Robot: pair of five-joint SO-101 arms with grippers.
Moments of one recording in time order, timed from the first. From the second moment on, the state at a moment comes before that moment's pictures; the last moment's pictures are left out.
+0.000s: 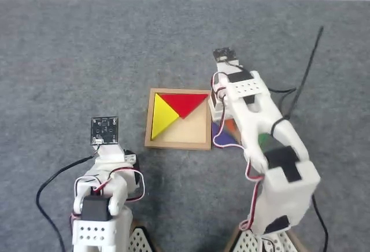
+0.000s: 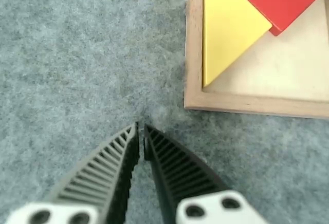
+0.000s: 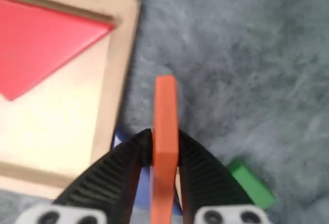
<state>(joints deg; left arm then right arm) -4.2 -103.1 97.2 72.2 11.1 -18.5 14.9 11.4 63.6 -3.2</state>
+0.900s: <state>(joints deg) -4.2 -103.1 97.2 72.2 11.1 -28.6 18.8 9.8 56.8 -8.3</state>
